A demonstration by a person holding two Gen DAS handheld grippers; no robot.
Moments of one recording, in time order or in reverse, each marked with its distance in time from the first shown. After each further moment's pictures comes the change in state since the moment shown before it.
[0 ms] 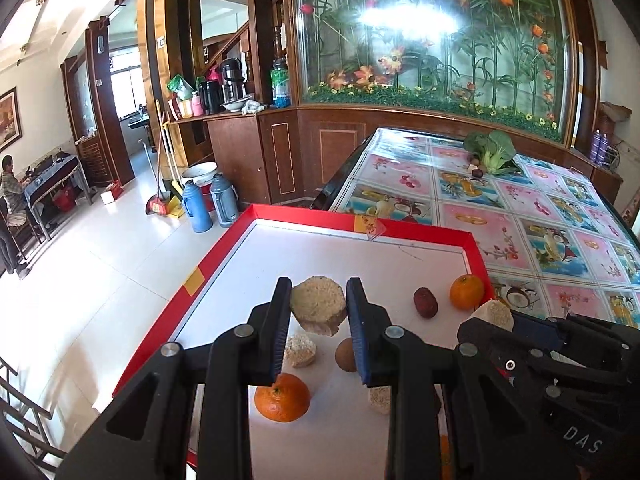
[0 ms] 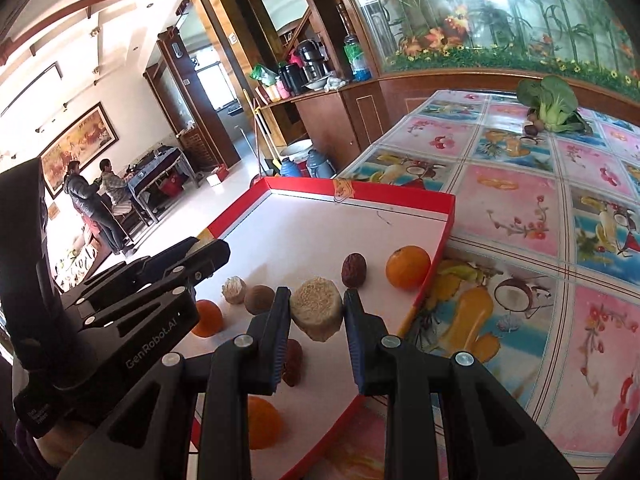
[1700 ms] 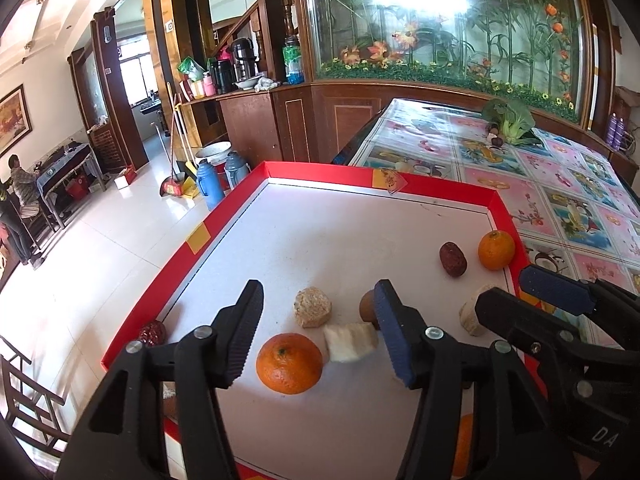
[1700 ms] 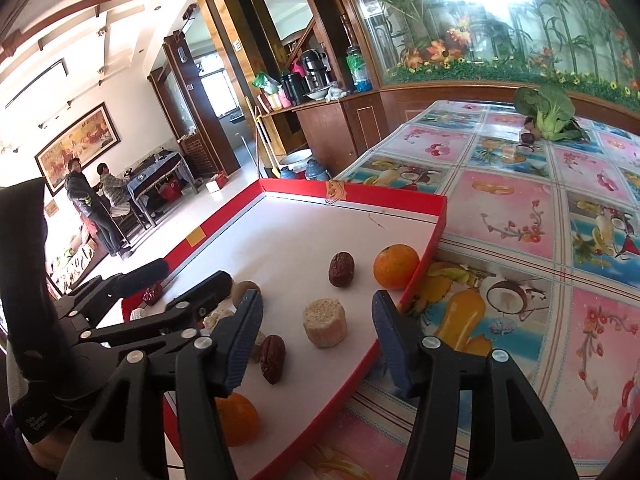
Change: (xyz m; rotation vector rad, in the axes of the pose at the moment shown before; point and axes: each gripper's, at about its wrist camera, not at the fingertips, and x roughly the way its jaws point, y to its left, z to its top) left arm 0.013 0.000 -0.021 0.006 0.072 0.065; right arm -0.005 -0.011 -0.008 -0.037 -0.052 -0.008
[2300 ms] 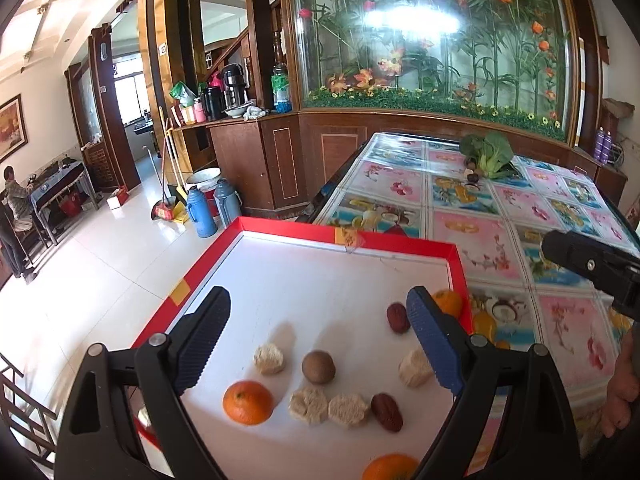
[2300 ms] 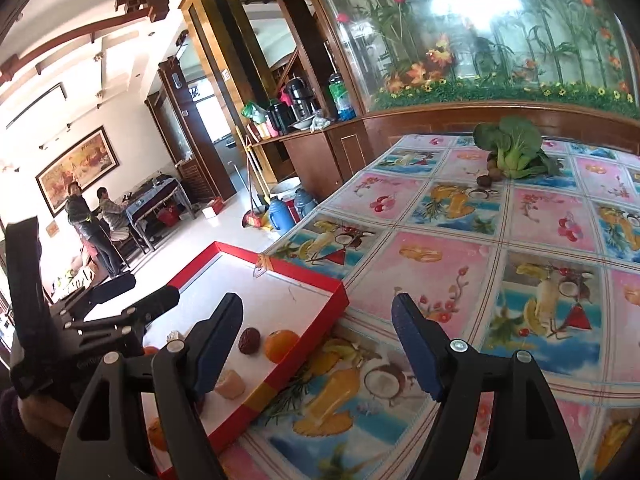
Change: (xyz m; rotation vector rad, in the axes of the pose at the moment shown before) left arm -0.019 -0.031 0.042 -0.001 -0.085 -0.024; right arm -0.026 -0.082 0.050 0.024 -0.124 0.014
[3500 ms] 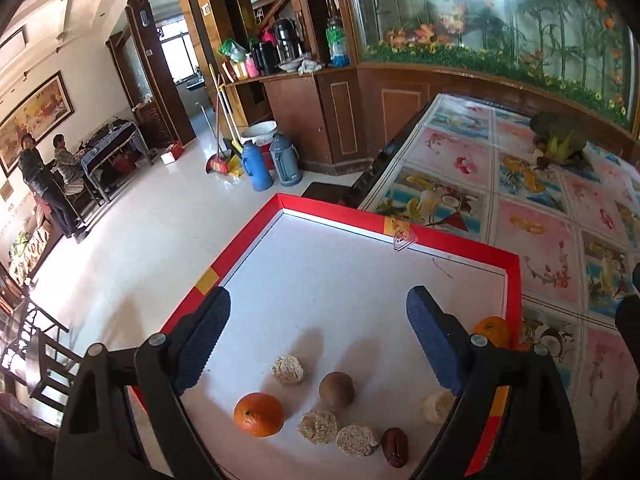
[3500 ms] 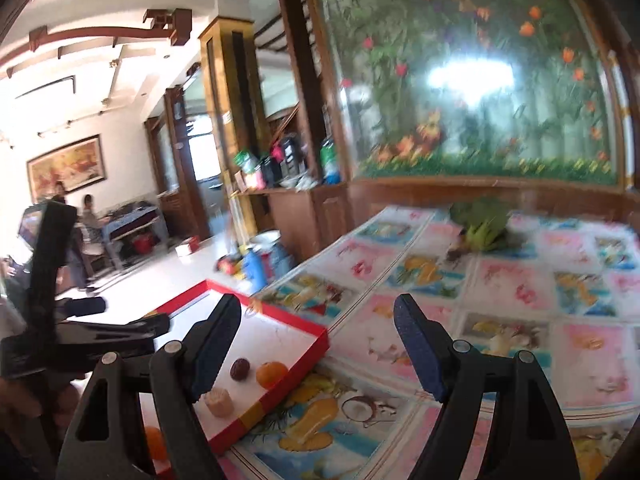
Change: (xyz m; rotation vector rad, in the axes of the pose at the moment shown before) left arm 0.028 -0.008 0.024 -0.068 0.171 0.217; right arm -0.059 0.051 -0.008 -0.146 -0.189 -0.200
